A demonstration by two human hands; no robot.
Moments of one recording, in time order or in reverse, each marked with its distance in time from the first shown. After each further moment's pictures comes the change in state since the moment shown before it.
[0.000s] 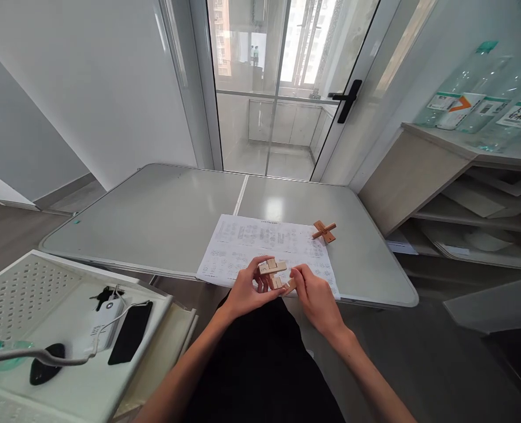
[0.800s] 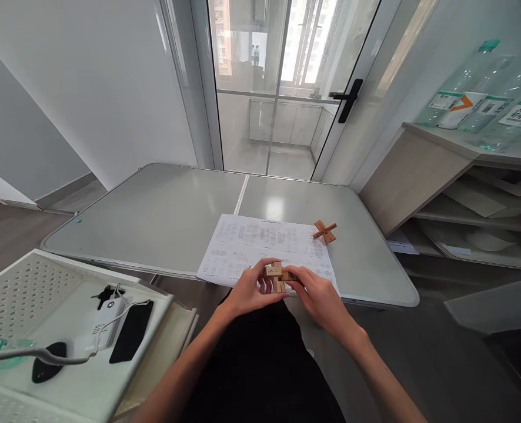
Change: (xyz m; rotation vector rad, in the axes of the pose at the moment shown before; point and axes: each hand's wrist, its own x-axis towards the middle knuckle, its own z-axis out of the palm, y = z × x) left_hand 0.002 0.000 -0.004 0.103 -0.119 0.003; right_hand 0.001 0.008 -0.015 -0.058 -0.108 -0.390
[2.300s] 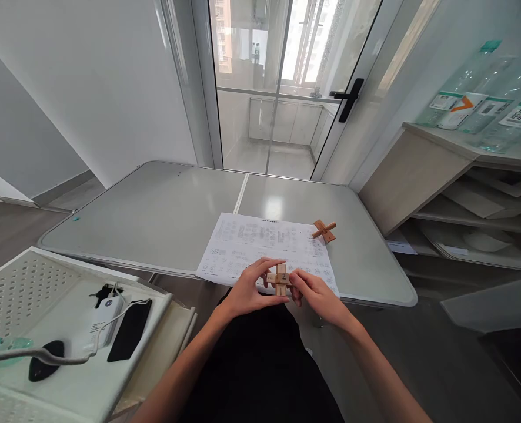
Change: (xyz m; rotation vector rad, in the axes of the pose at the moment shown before) left_hand 0.000 0.004 -0.003 -0.012 -0.007 0.162; right_hand 0.006 0.005 0.001 0.675 -0.184 0.418
